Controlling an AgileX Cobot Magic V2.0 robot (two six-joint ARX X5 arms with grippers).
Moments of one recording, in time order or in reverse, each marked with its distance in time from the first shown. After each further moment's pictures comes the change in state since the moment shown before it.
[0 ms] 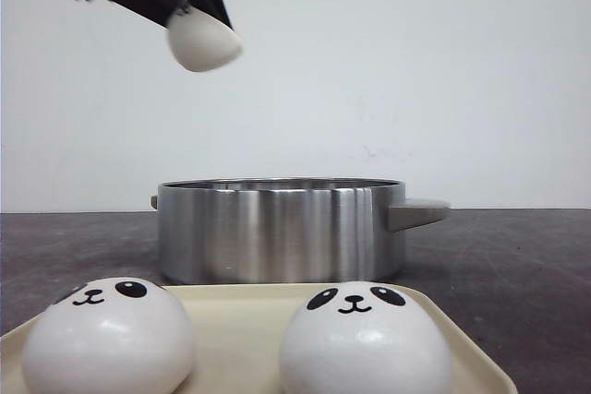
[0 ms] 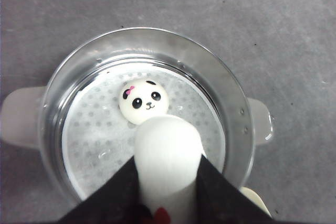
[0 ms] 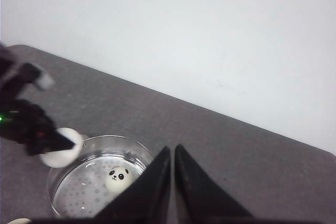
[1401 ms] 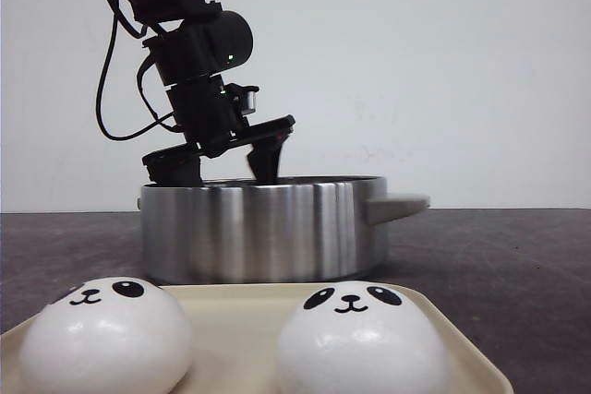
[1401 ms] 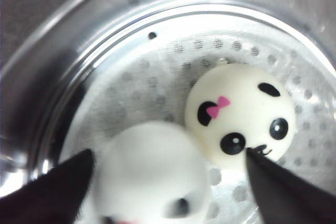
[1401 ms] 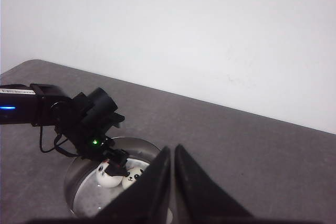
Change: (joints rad) left arm 0.106 0.582 0.323 -0.104 -0.006 0.029; right arm 0.020 -0.010 0.000 -0.015 -0.004 0.101
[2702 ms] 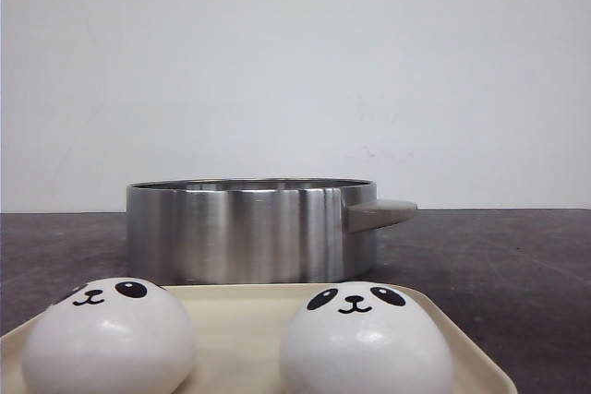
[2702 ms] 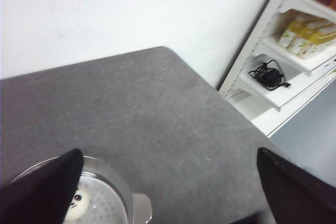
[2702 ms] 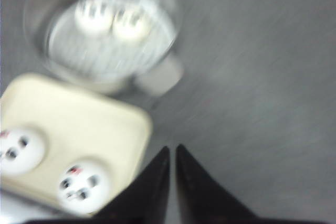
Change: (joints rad) left arm -0.321 -0.797 0.306 -0.292 -0.092 -0.074; right arm -0.501 0.056 -0.740 0.341 -0.878 0.104
